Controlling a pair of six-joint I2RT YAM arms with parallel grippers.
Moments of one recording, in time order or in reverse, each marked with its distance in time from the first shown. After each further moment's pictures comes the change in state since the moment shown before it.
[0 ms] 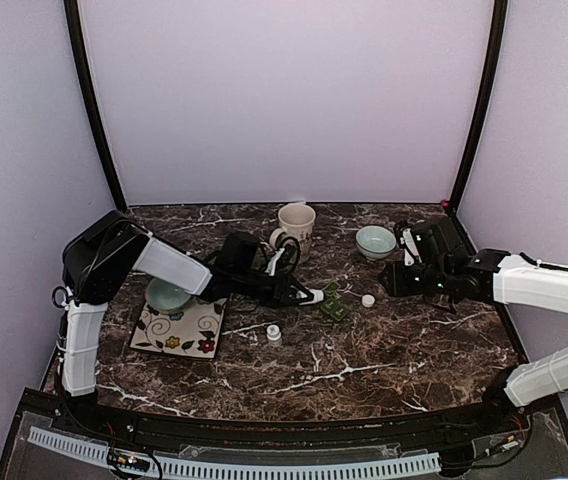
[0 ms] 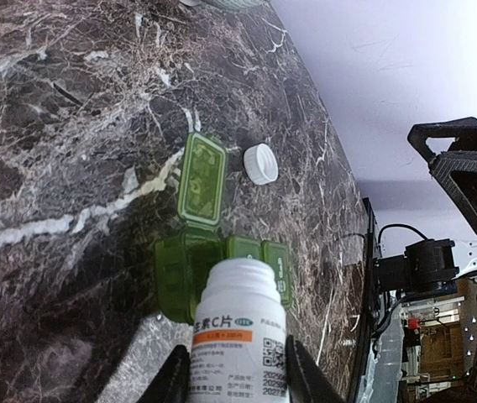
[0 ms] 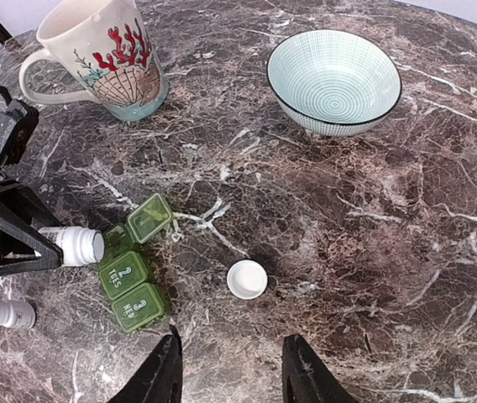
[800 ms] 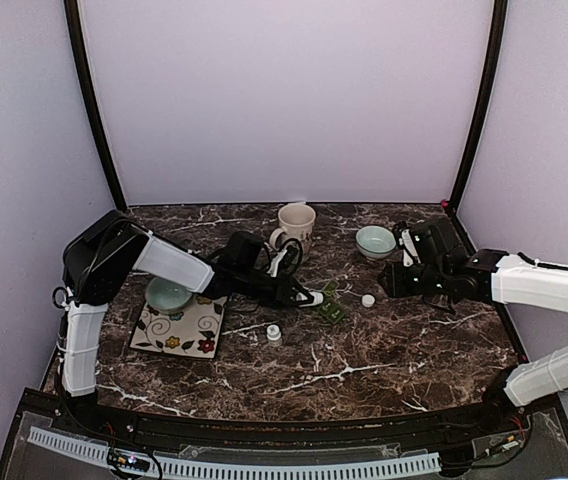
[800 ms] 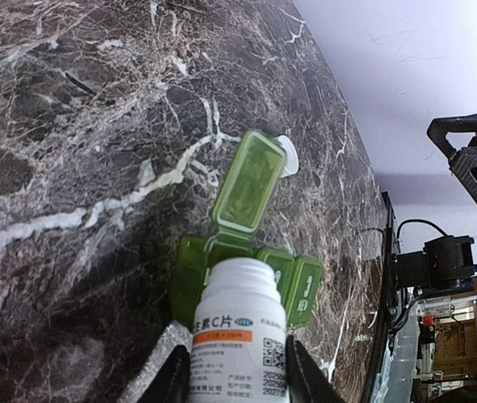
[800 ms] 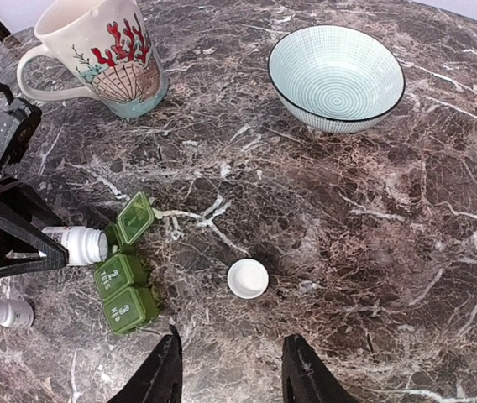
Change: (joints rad) left arm -0.010 0.001 0.039 -0.105 -0.042 0.058; right arm 0.000 0.012 -0.001 0.004 -0.004 0.000
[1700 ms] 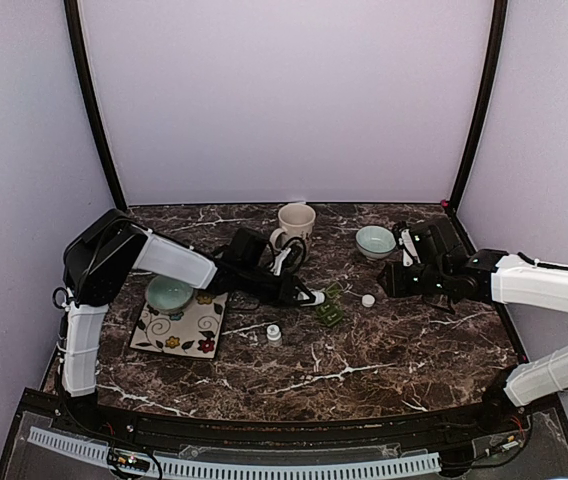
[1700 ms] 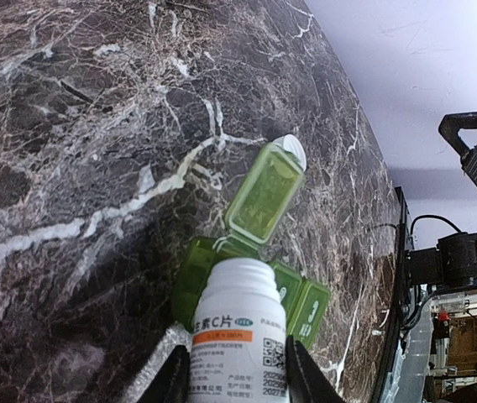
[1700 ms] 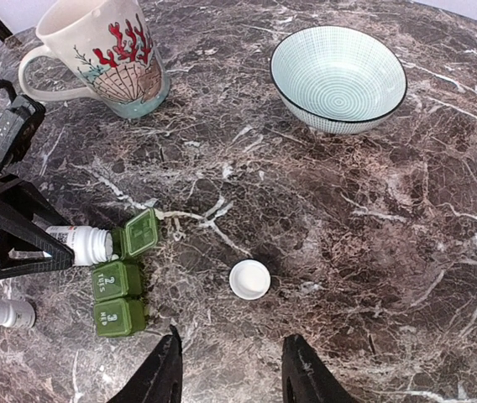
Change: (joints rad) left arm -0.011 0.000 0.049 -0.094 -0.034 0.051; right arm 0.000 0.002 0.000 0.004 -0.004 0.000
